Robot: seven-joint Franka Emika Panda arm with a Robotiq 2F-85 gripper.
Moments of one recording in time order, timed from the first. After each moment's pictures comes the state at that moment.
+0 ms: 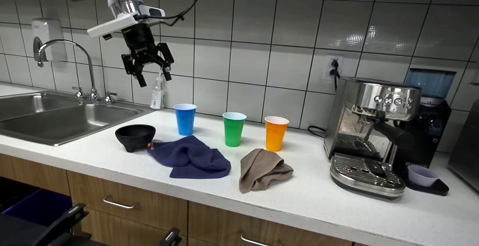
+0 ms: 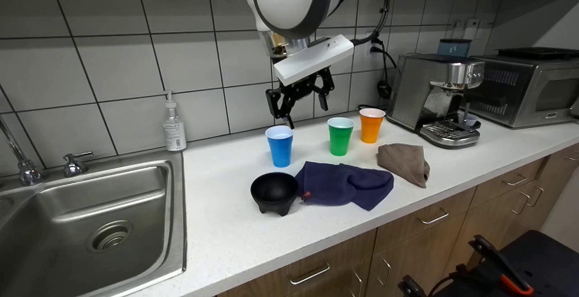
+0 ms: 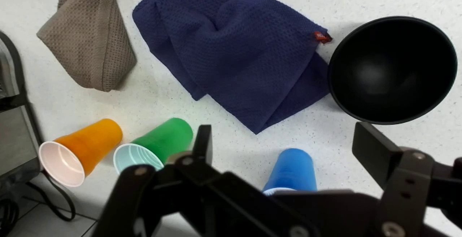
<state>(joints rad) 0.13 0.05 0.21 -2.22 -0.44 2.20 0.55</state>
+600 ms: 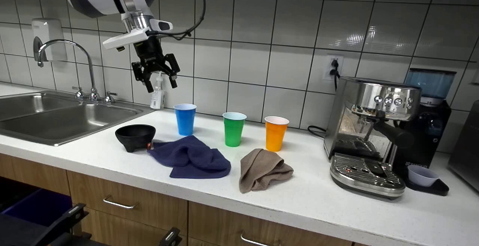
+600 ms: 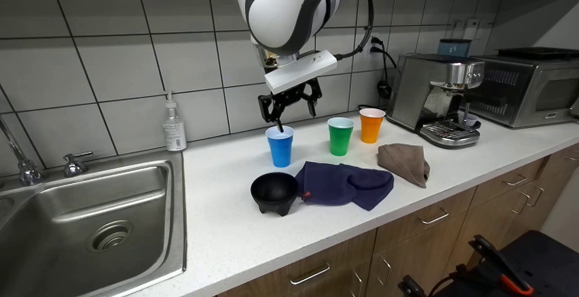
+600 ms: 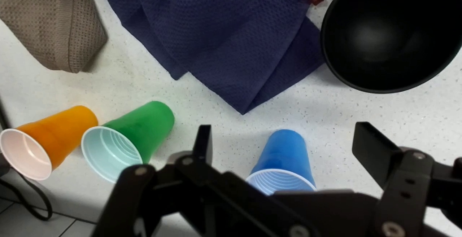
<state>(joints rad) 0.16 0.19 0.15 -2.10 -0.45 2.26 0.55</state>
